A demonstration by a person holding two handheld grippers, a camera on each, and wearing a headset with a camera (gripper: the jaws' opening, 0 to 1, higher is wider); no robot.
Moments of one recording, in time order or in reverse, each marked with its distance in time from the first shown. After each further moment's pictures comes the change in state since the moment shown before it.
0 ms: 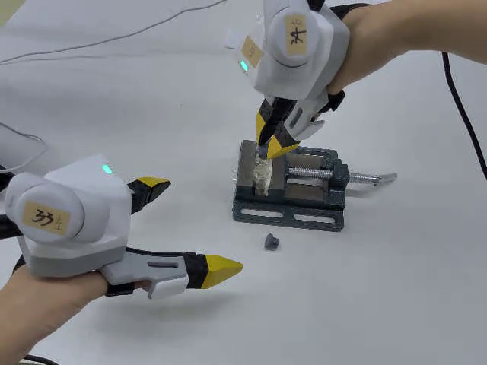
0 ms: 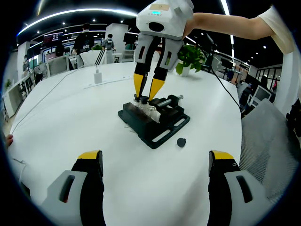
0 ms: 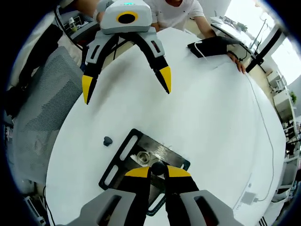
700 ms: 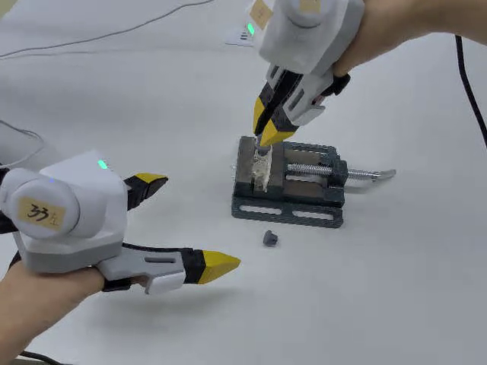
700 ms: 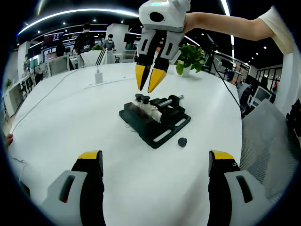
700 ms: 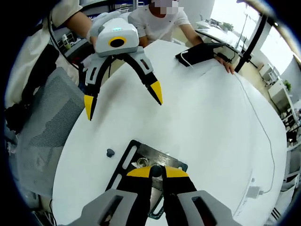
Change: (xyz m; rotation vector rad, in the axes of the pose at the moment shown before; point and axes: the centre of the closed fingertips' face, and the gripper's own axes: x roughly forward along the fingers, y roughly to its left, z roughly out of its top) left arm 0.000 0.001 0.001 -0.006 -0.006 0.004; right arm -0.021 -0.003 0.010 0.107 -0.110 -0.003
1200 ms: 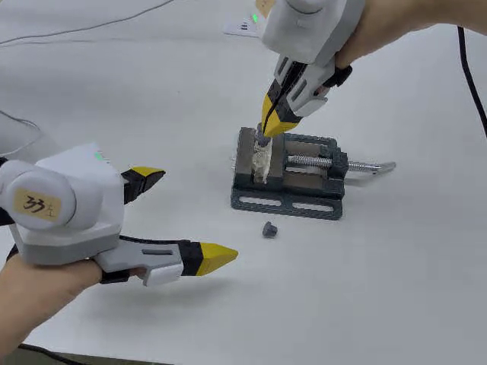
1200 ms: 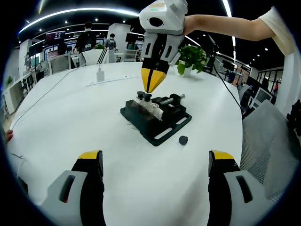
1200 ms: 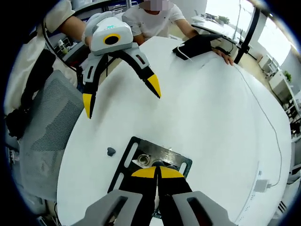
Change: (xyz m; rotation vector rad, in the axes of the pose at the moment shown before) left arm -0.003 0.002 -0.005 -0.017 -0.001 0.007; right arm 0.009 0.007 -0.006 0.059 0.019 0.031
